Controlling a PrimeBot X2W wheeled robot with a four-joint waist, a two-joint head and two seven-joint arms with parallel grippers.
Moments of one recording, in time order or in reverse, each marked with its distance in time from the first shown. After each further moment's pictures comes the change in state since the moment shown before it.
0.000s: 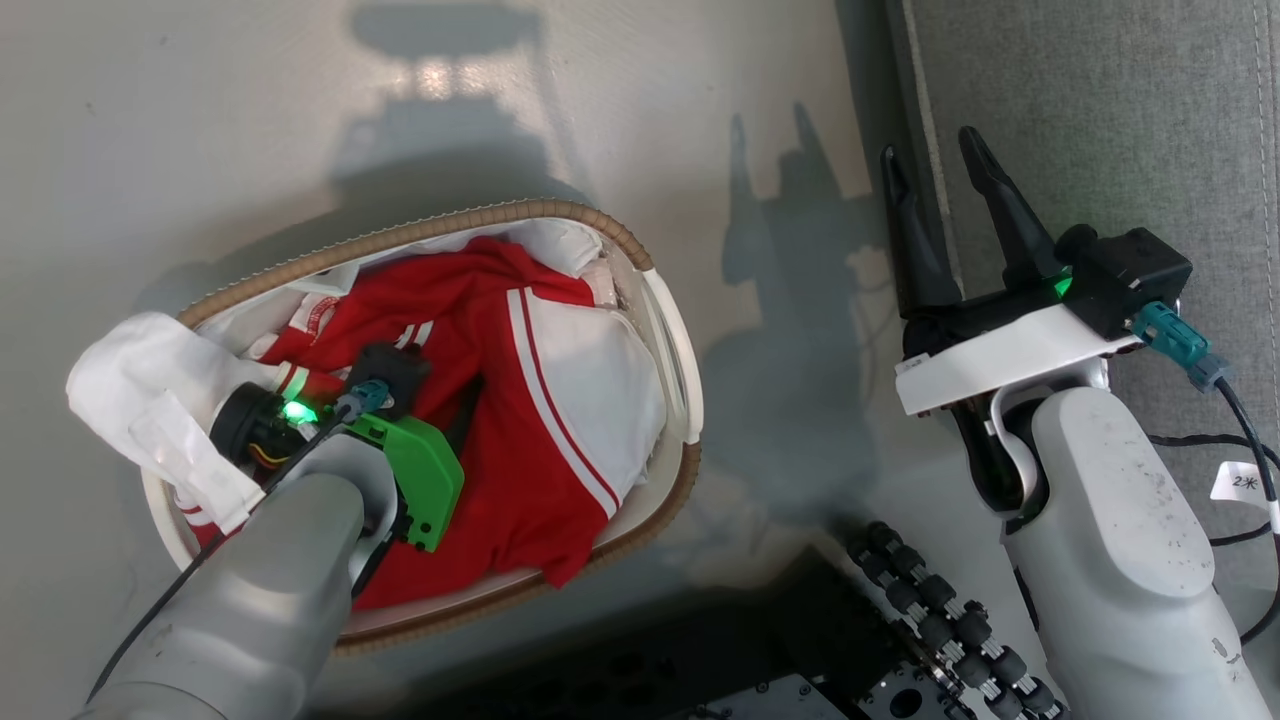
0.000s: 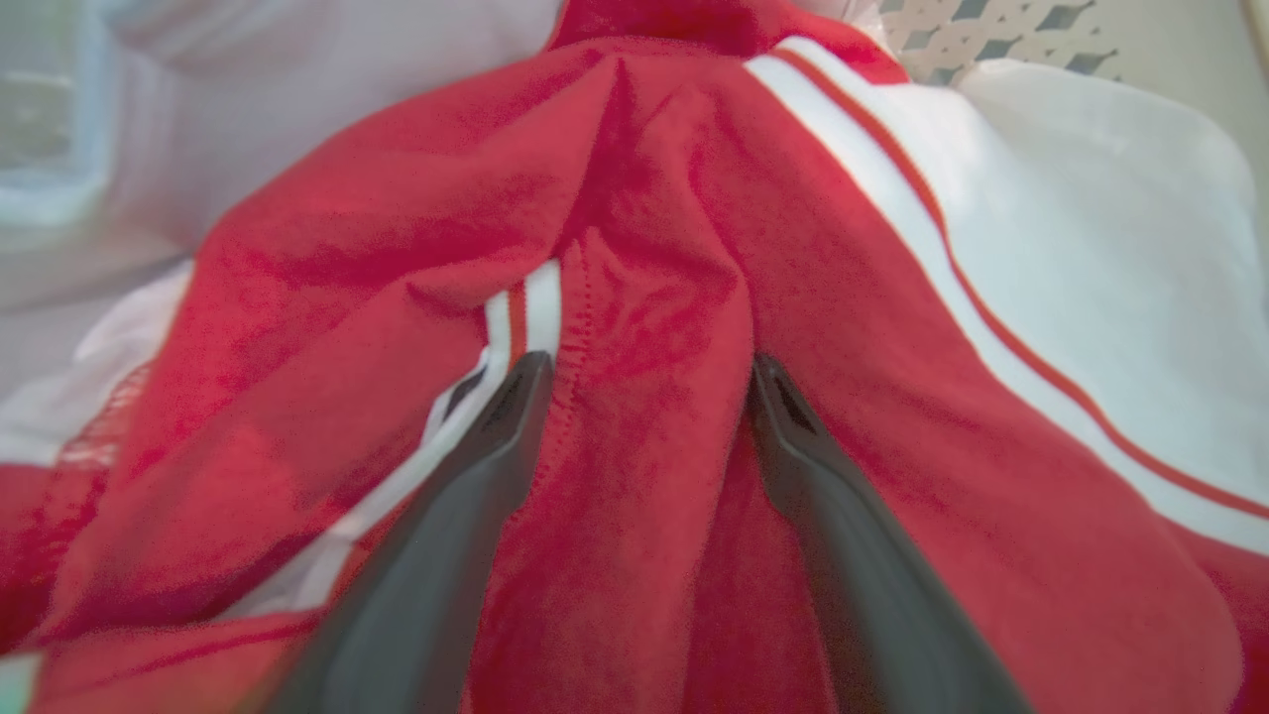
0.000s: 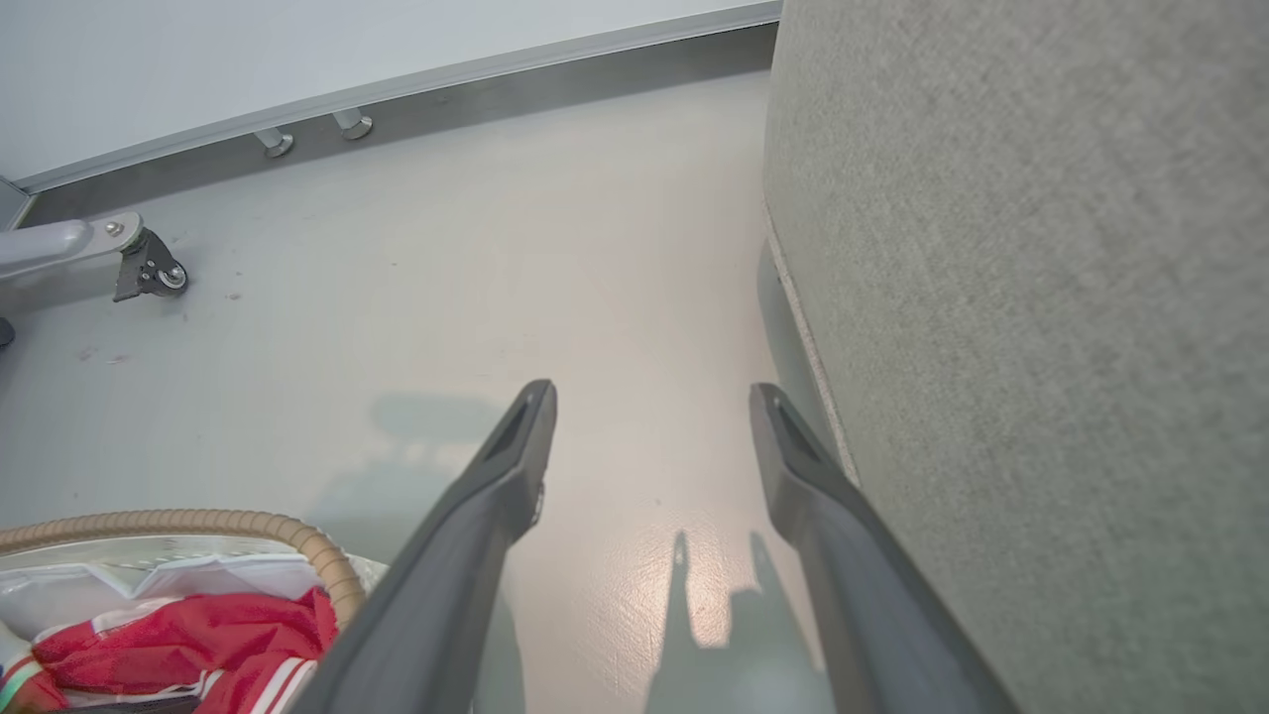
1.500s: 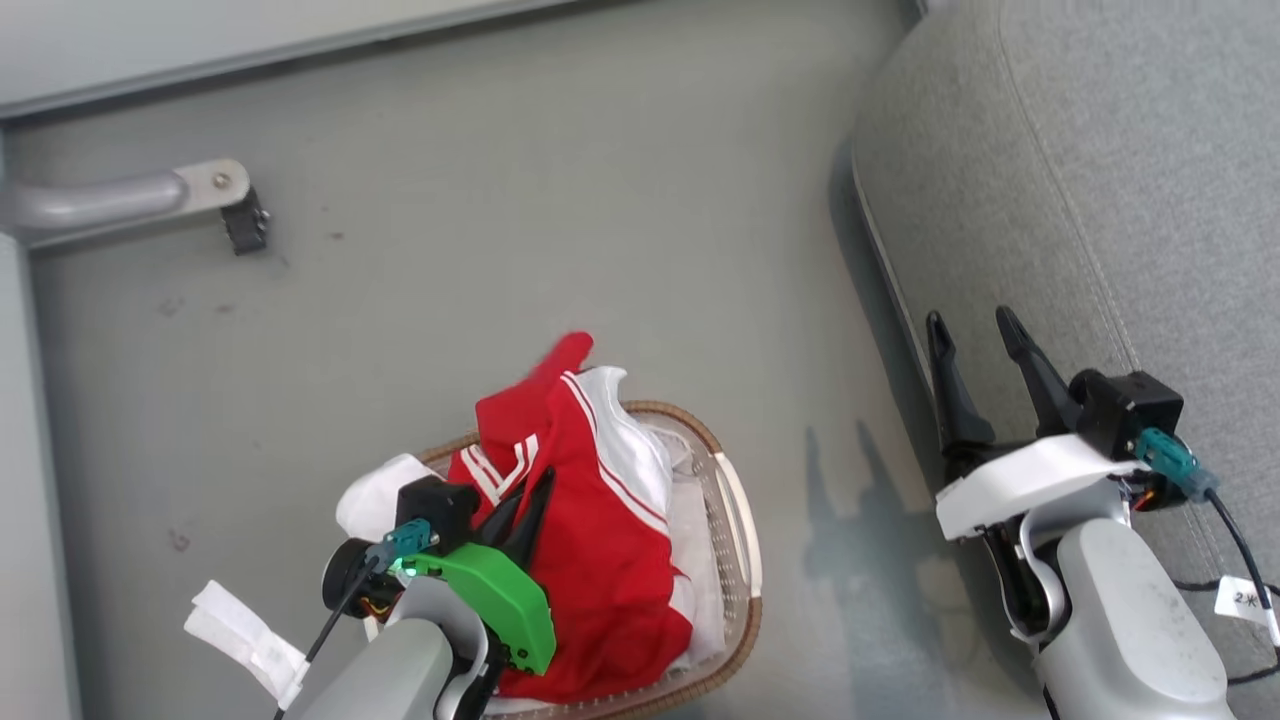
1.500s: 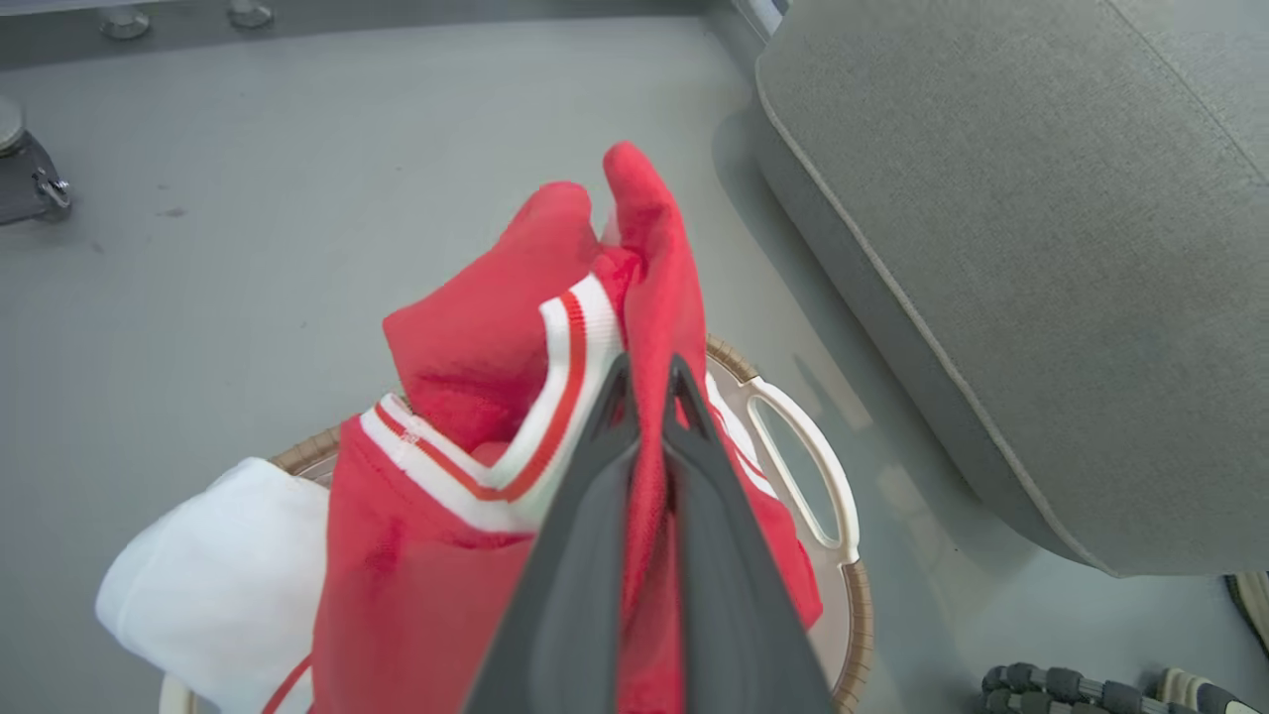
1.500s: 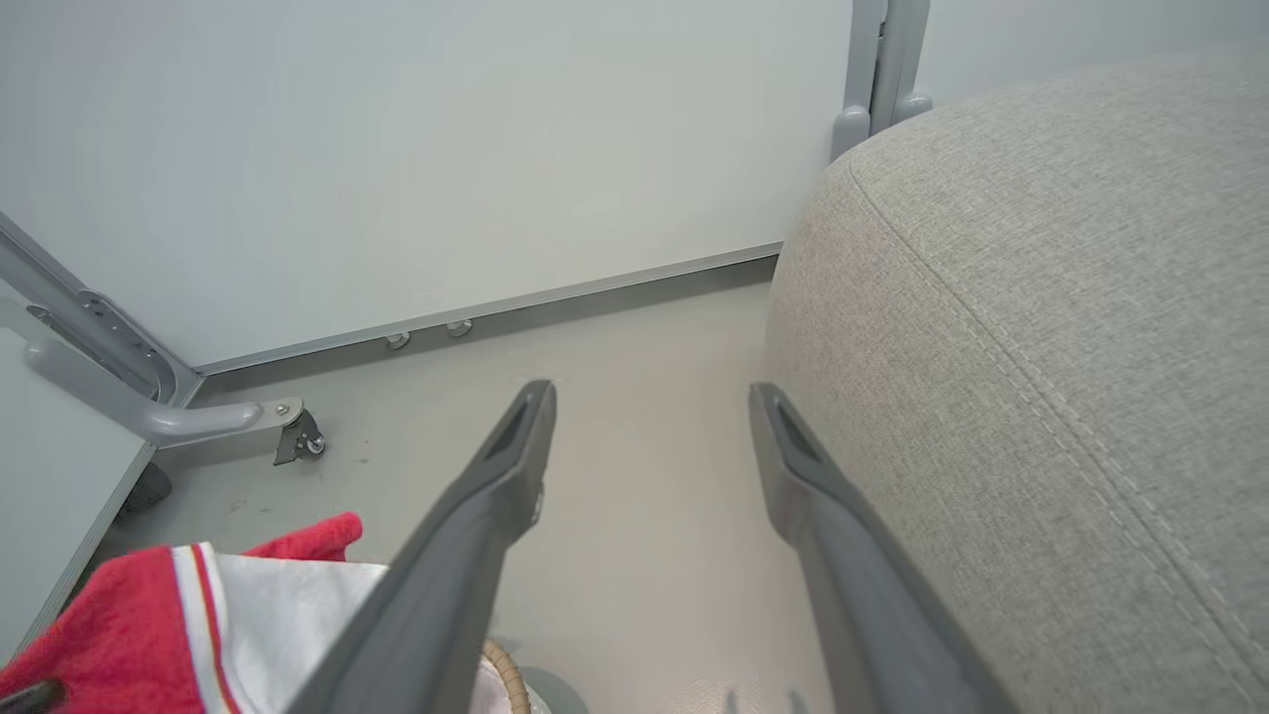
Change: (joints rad) left arm 0.372 -0.076 0.331 -0.336 0.027 0.000 -0.007; right arm 0.179 0.001 -0.093 0.122 -0.020 0.000 -0.001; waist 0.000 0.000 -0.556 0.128
